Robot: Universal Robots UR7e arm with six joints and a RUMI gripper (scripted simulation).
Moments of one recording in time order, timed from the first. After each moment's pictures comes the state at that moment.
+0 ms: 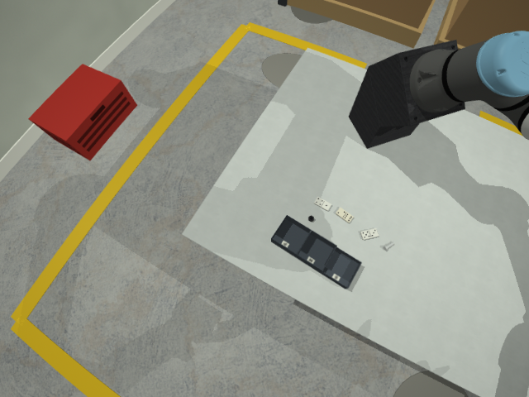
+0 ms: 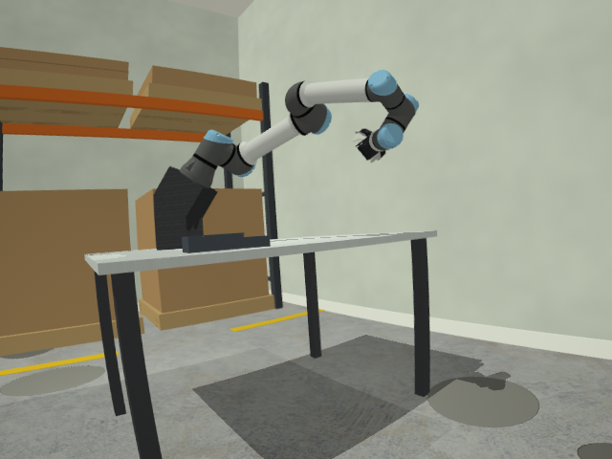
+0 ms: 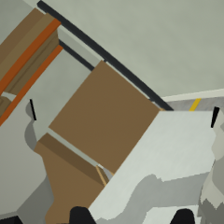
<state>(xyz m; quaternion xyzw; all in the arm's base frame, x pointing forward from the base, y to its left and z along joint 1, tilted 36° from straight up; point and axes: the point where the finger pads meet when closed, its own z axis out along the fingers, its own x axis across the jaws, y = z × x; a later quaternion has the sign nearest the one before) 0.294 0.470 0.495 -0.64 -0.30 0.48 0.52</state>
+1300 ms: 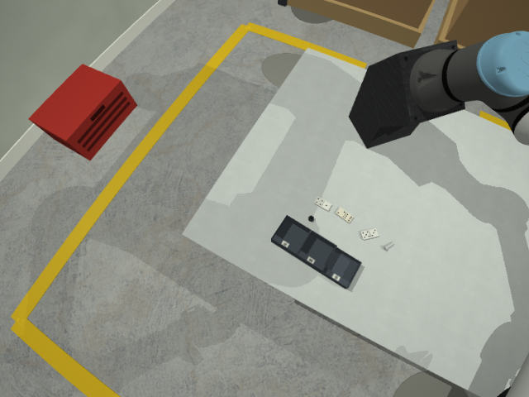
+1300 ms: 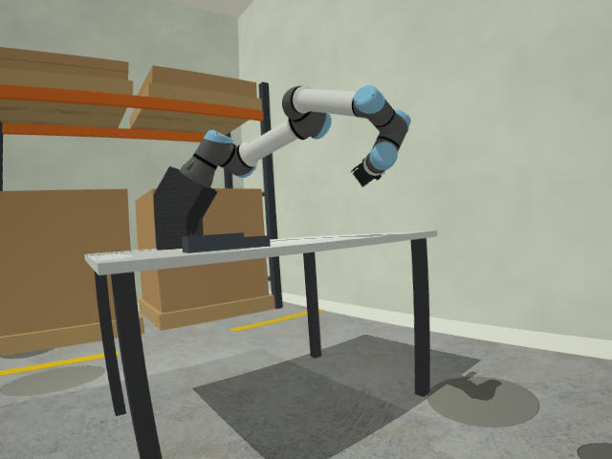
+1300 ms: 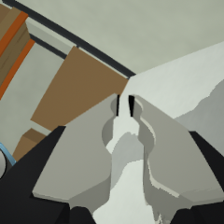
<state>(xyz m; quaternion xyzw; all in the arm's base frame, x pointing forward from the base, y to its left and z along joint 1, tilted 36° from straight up) 0.380 0.481 0.377 -0.70 -0.25 0.45 0.50</state>
